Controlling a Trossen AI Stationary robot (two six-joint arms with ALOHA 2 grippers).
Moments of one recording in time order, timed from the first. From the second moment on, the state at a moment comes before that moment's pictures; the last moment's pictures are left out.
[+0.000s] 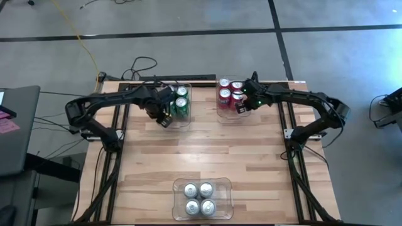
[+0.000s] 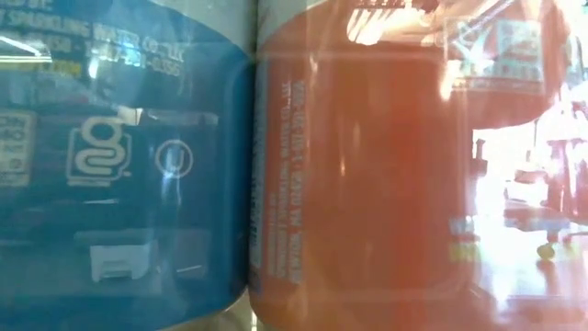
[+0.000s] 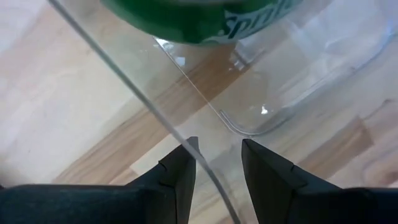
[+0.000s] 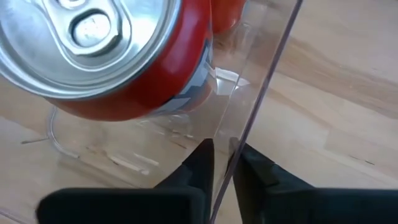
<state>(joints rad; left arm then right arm) 0.50 1.51 1.03 -0.95 -0.04 -0.35 -0.64 1.44 0.88 -0.66 0.13 0.53</state>
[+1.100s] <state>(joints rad) 0.41 1.14 1.03 -1.05 -0.16 -0.47 -0.48 1.33 0.82 -0.86 0.21 0.75</state>
